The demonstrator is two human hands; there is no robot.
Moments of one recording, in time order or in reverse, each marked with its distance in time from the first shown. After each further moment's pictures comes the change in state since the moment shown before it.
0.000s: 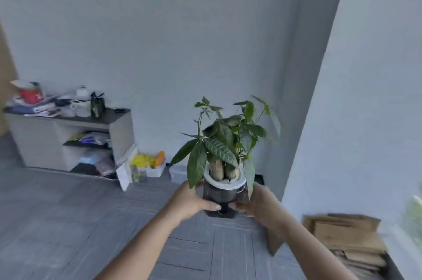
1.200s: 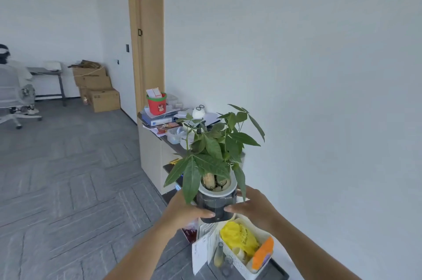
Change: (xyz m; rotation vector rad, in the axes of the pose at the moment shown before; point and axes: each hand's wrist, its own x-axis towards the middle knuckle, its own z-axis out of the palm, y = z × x) left_hand 0.679 -0.313 -0.581 -0.042 0.757 -0.410; right_hand 1.045 -0.171 0.326 0.067 -0.675 -0.320
